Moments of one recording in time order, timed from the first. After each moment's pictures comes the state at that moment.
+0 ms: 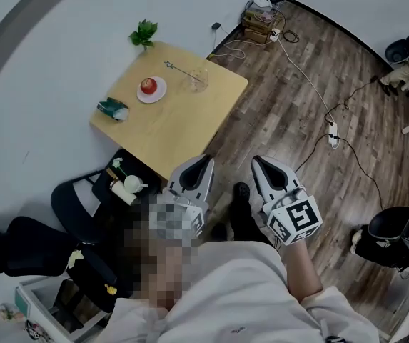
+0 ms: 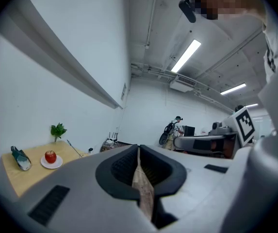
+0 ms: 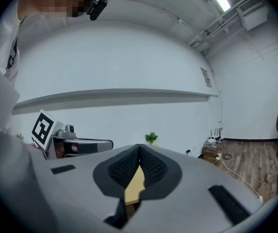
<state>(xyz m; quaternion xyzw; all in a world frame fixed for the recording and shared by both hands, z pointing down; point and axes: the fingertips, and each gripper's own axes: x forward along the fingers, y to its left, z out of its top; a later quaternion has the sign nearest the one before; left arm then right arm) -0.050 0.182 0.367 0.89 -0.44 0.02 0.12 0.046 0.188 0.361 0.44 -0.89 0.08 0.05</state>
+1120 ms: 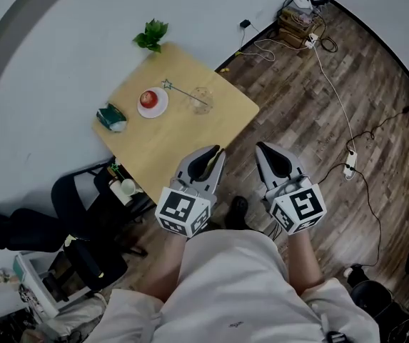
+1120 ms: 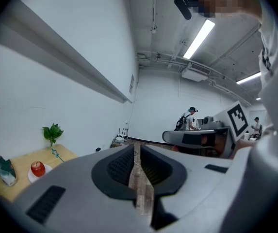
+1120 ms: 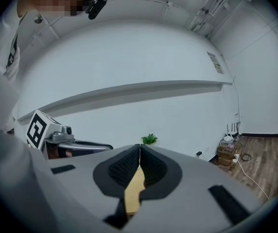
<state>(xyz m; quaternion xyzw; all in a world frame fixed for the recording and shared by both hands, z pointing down) 0.048 -0.037 0.379 0.86 -0.50 0.06 0.13 0.122 -0.059 0.372 0.35 -0.93 0.11 0.04</state>
